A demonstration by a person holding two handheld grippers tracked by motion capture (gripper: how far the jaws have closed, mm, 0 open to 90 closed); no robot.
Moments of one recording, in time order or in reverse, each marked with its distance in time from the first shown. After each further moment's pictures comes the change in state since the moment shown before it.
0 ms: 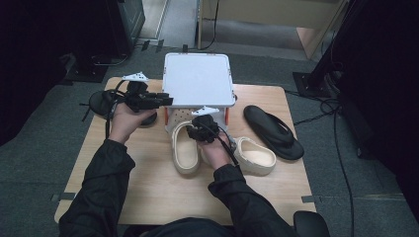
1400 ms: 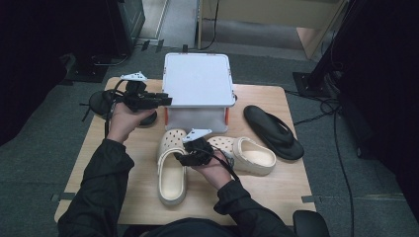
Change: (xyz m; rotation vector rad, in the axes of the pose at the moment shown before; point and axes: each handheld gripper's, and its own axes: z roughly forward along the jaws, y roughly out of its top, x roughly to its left) left arm 0.000 0.001 -0.003 0.007 0.005 0.001; right arm 0.040 -0.043 -0.017 0.051 0.253 -0.177
